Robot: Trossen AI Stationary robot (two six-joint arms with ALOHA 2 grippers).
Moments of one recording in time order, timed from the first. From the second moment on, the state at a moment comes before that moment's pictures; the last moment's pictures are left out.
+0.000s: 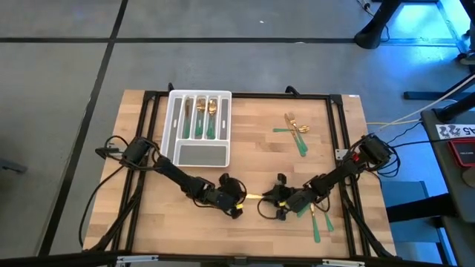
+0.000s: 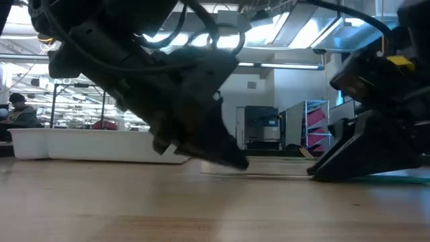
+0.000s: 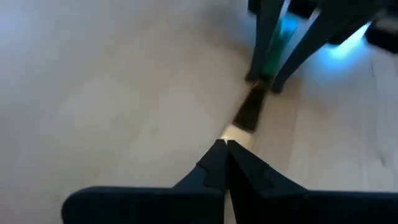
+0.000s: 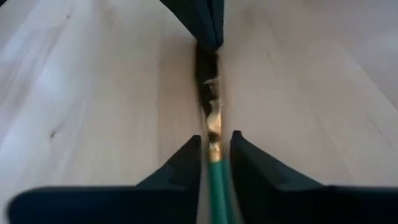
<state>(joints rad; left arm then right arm) -0.43 2.06 1.01 0.38 -0.56 -0.65 0.58 1.88 0.47 0.62 0.48 0.50</state>
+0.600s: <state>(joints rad) -0.44 2.06 1.01 0.49 -0.52 -0.05 0.58 1.89 0.41 0.79 0.53 0.39</state>
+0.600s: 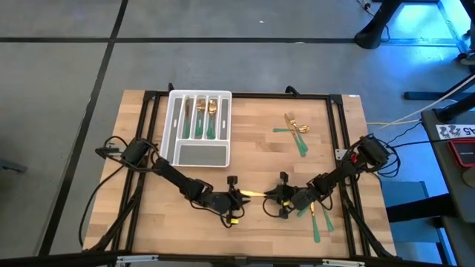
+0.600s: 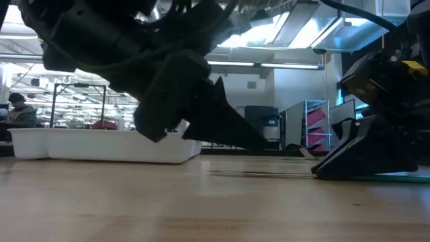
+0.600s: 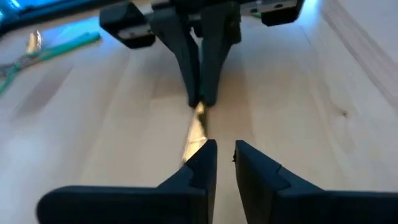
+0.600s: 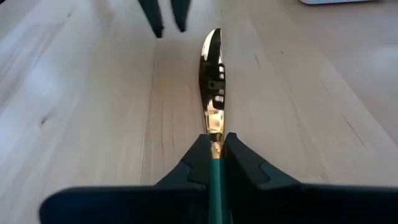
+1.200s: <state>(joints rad) -0.39 2.06 1.02 0.57 -0.32 0.05 0.57 1.83 0.42 0.83 0.55 0.34</state>
